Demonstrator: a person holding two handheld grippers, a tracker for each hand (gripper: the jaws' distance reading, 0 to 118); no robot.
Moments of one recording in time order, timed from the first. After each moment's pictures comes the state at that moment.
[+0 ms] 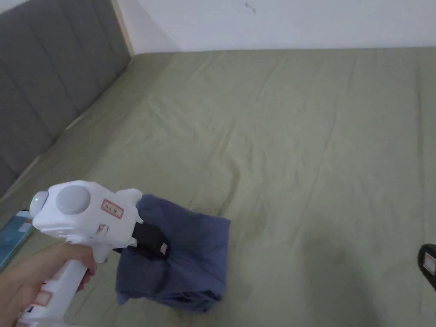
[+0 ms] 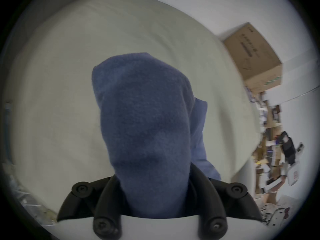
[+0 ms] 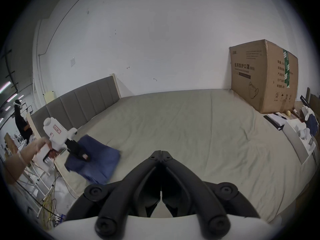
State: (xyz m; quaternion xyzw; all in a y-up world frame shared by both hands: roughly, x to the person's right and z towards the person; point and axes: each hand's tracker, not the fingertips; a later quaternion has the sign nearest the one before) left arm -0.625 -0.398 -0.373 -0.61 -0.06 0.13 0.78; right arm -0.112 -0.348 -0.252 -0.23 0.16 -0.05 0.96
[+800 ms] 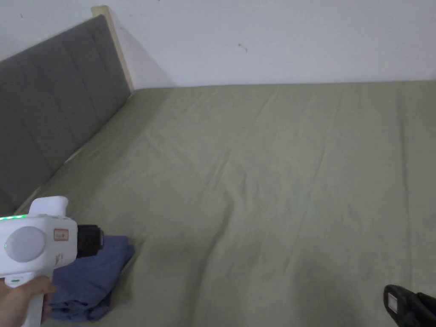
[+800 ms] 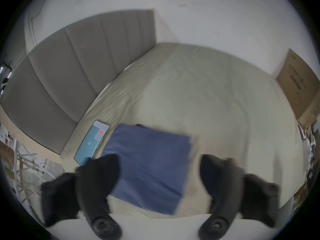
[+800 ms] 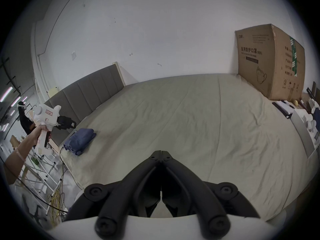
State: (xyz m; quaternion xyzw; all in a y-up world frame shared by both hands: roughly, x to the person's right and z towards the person) left arm -0.612 -0.338 -0.316 -0.42 0.16 0.05 0.89; right arm -0.123 -0.344 -0.252 -0.28 0.19 -0.05 0.94
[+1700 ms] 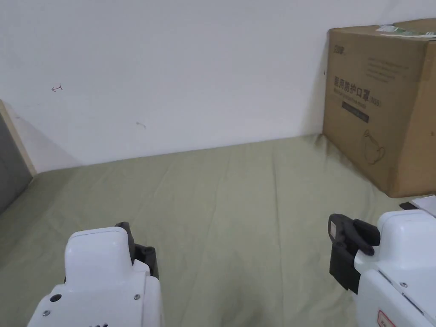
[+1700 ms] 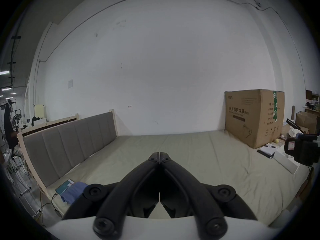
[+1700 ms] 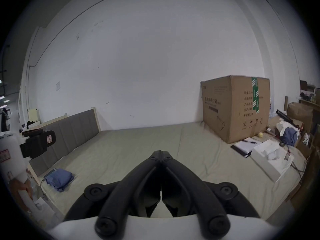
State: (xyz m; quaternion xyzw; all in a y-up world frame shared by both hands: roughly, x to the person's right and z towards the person) left arm -0.280 -0.234 -0.219 -0.05 0.08 -0.03 1.00; right arm -0.015 -0.249 -0.217 -0.07 0.05 -0.04 1.00
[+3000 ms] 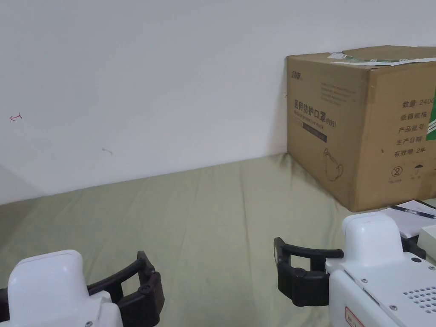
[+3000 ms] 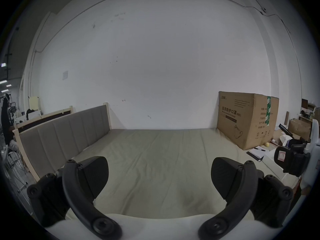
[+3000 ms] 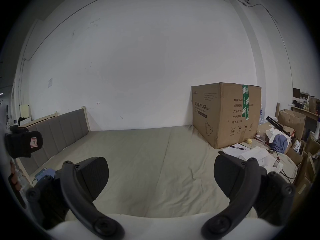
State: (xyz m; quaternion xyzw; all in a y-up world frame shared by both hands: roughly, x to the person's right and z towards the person) left arm -0.270 -0.209 -0.214 -0.09 0.07 -0.01 0.99; right arm -0.004 -0.241 -0.227 -0.09 0.01 -0.03 1.00
